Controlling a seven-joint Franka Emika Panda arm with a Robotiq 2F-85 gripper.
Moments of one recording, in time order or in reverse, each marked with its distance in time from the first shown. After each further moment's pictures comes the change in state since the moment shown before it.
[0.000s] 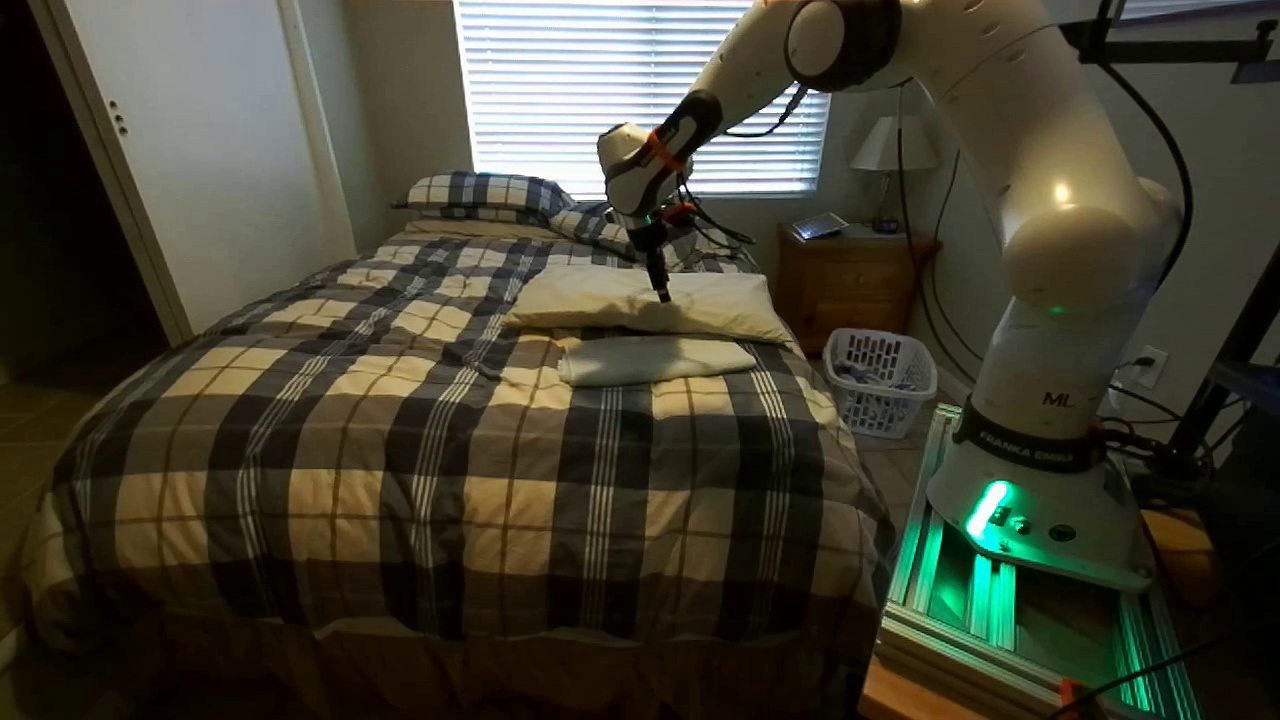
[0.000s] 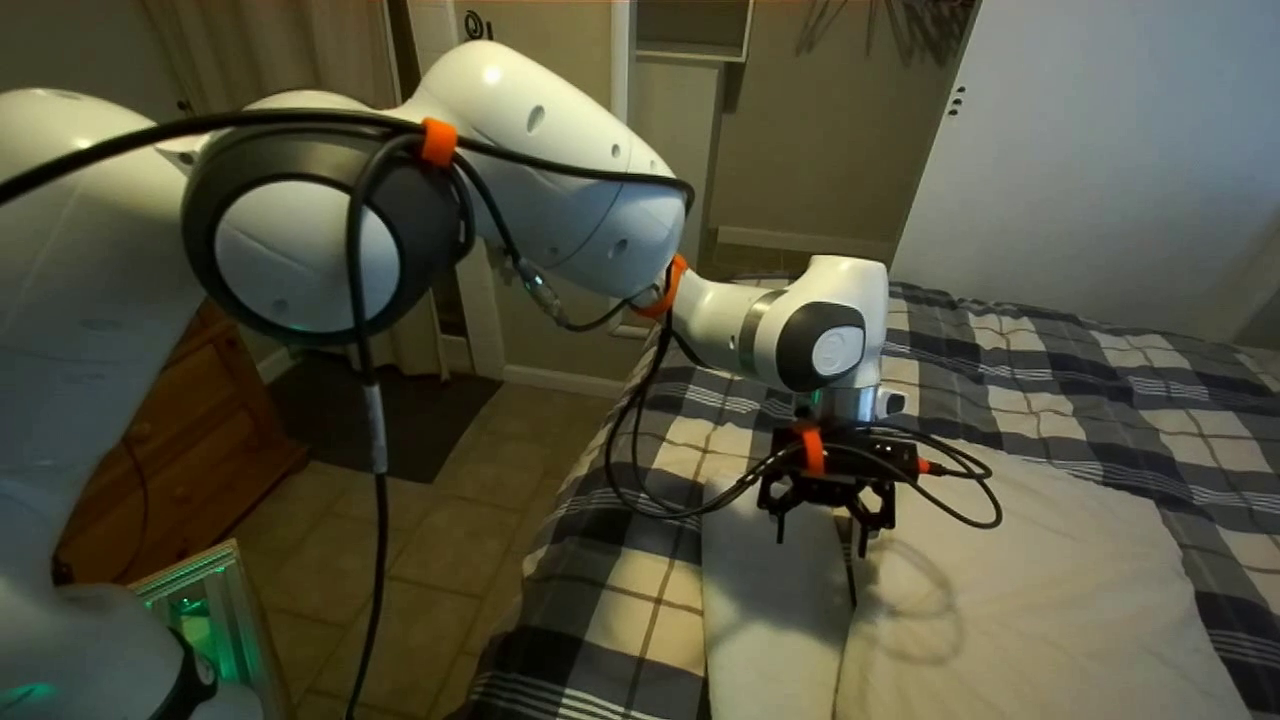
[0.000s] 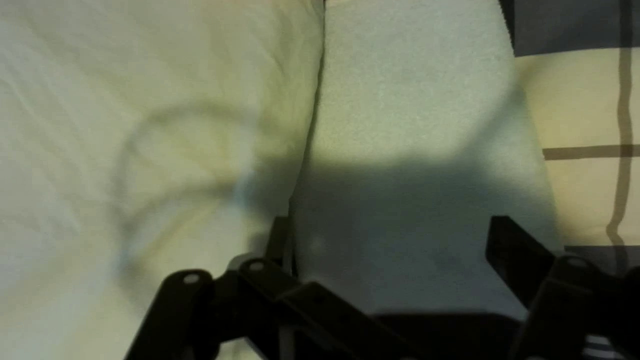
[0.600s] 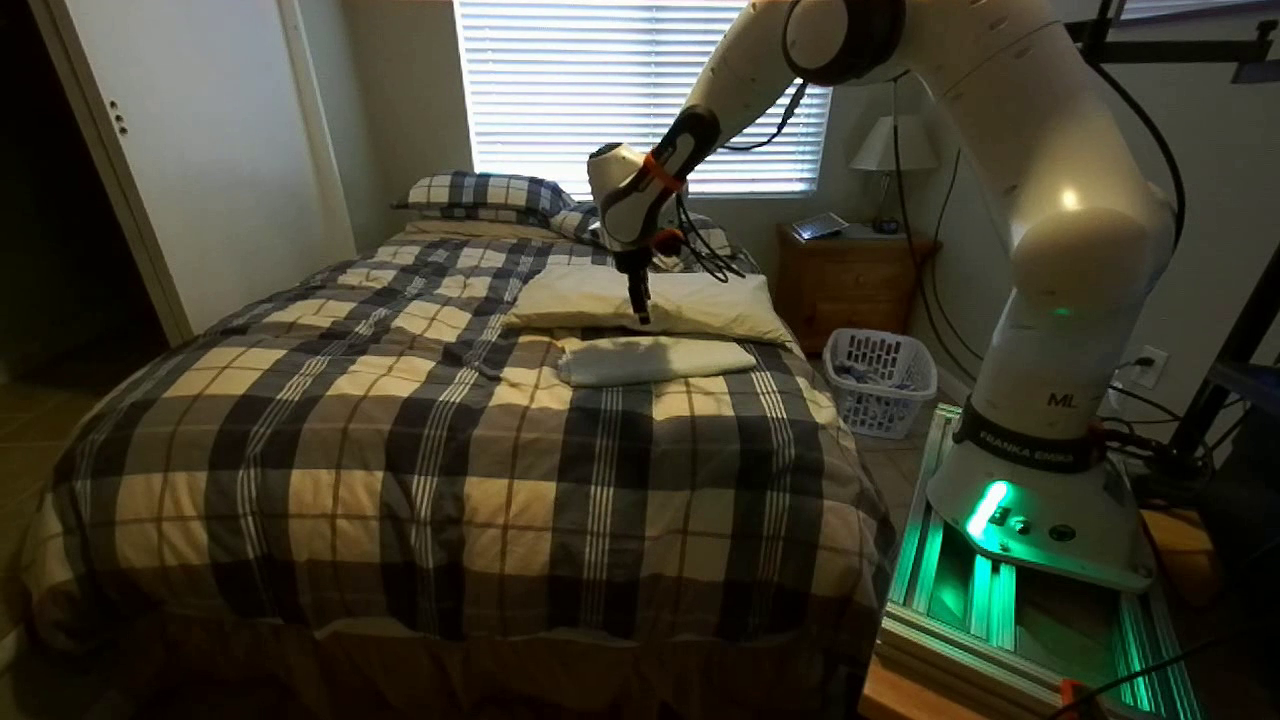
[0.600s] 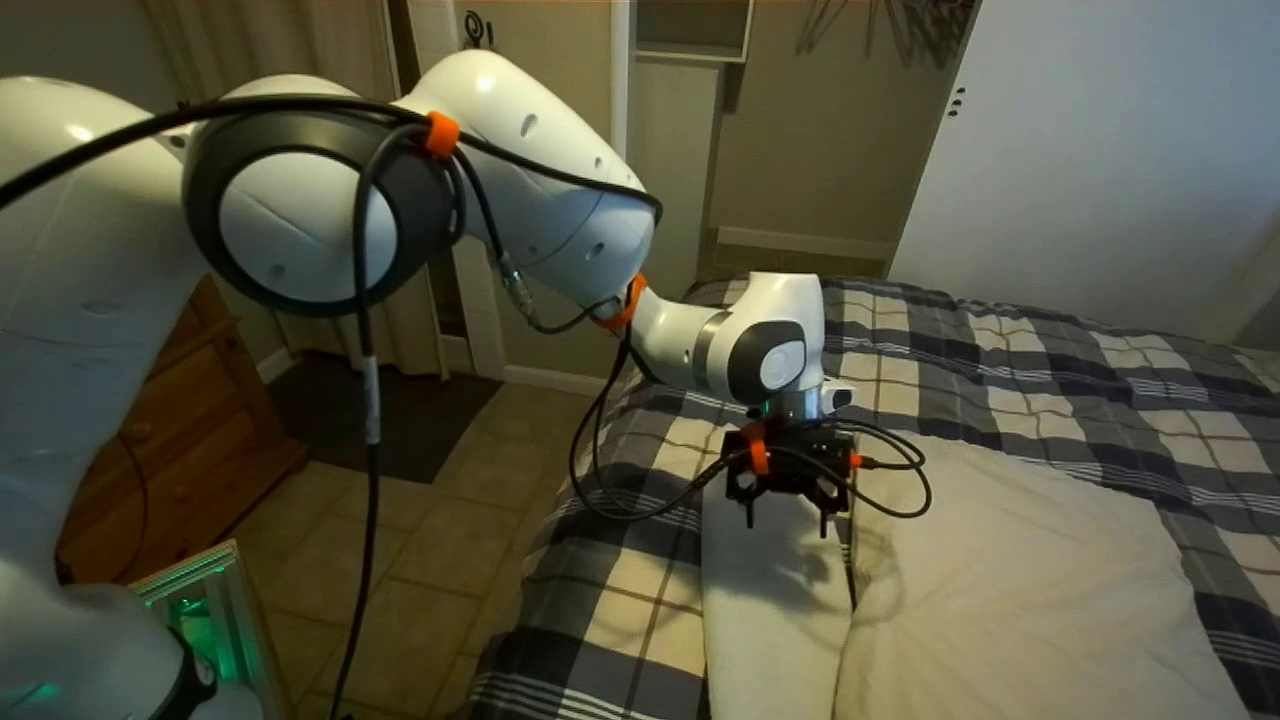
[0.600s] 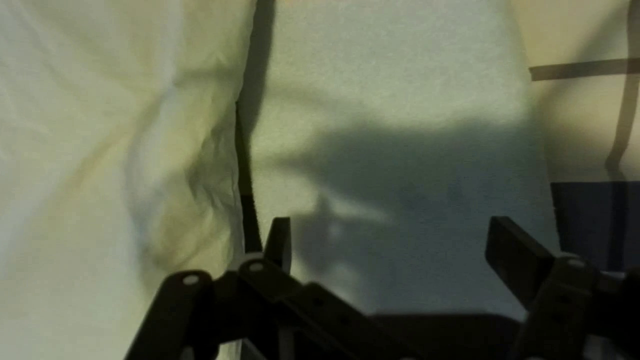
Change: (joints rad) arm 0.072 -0.024 -0.009 -0.151 -0.026 0.217 0.143
